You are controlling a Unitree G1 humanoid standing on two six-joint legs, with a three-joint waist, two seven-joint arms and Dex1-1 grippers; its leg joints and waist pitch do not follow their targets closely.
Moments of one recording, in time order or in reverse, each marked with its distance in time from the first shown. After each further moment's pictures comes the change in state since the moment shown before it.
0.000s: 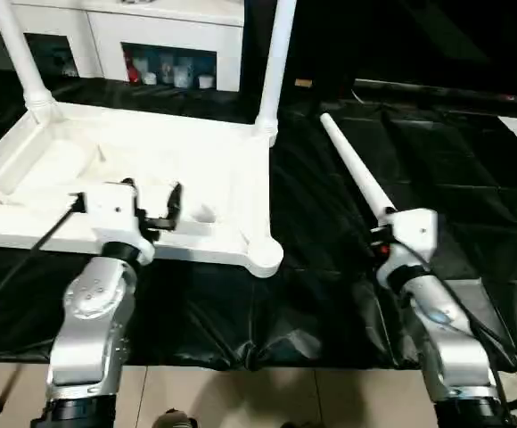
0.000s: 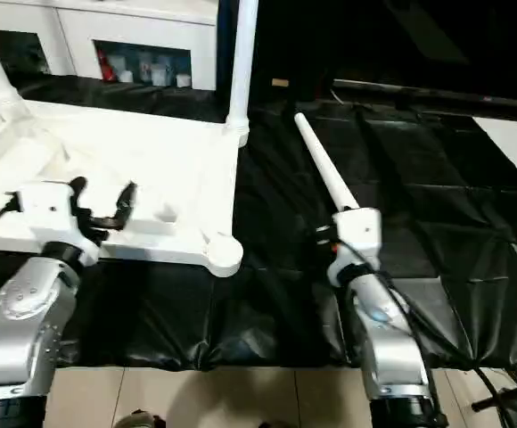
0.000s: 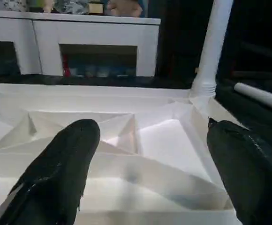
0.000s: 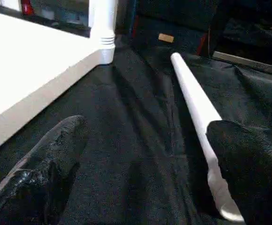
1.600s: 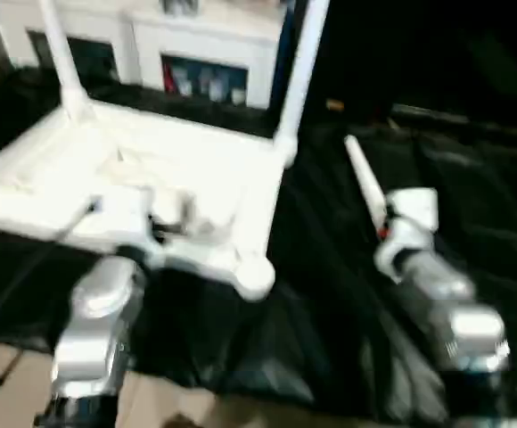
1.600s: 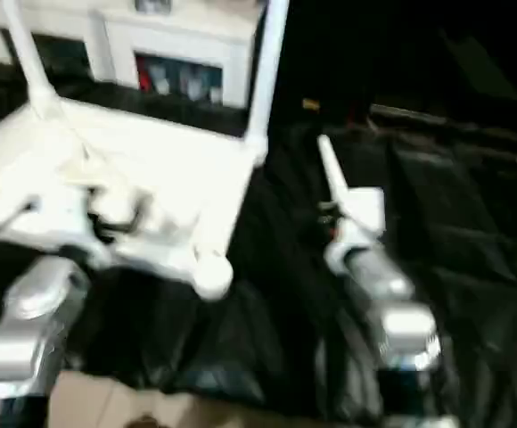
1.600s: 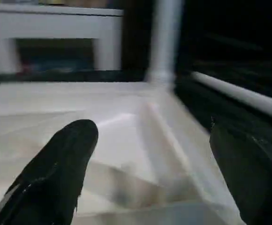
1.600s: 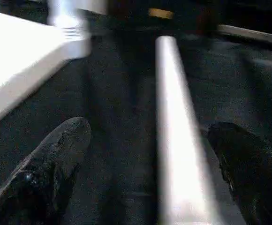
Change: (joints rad) left arm -0.048 0.123 -0.099 0.028 -0.087 0.080 -0.223; right arm -0.248 -0.116 -0.102 0.067 0.092 0.445 -0.062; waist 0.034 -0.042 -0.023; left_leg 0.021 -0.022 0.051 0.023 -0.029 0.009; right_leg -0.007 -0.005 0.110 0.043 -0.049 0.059
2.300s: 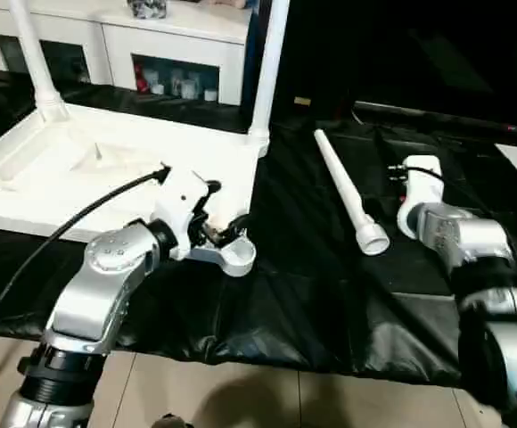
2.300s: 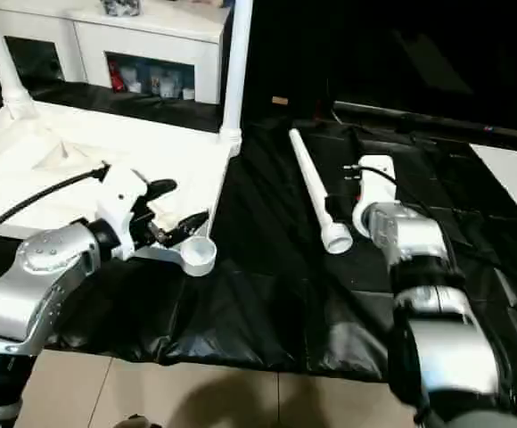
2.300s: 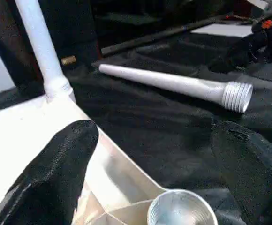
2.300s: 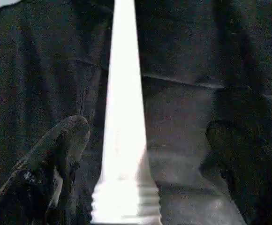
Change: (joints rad) left arm -0.145 0.107 -0.132 0.017 -0.008 0.126 -0.221; right arm -0.472 -0.095 -0.003 0.865 -0.032 -0.111 0.130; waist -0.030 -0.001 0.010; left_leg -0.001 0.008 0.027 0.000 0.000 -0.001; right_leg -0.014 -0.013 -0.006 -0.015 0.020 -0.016
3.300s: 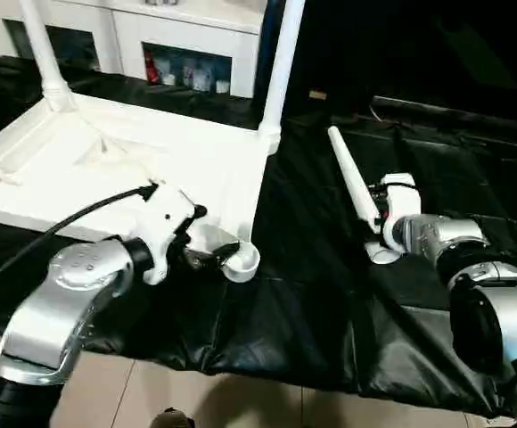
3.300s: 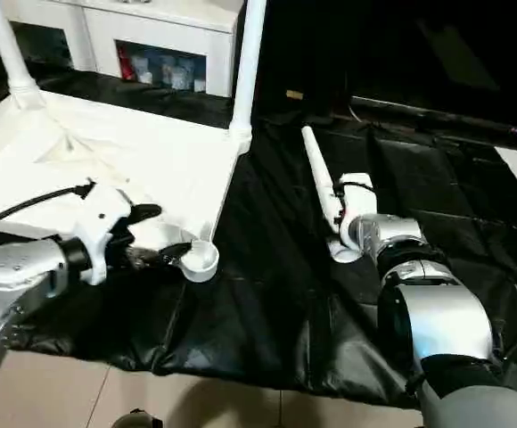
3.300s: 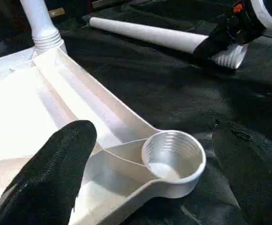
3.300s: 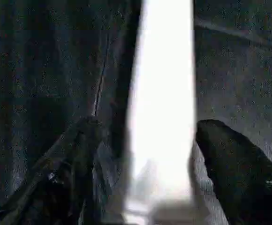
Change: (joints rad) left arm 0.106 0.153 0.015 -0.241 -0.068 0.233 -0.066; right arm -0.114 0.017 0.012 0.336 -0.073 -0.051 0.070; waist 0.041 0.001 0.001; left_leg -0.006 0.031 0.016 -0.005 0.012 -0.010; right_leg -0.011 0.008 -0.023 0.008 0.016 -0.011
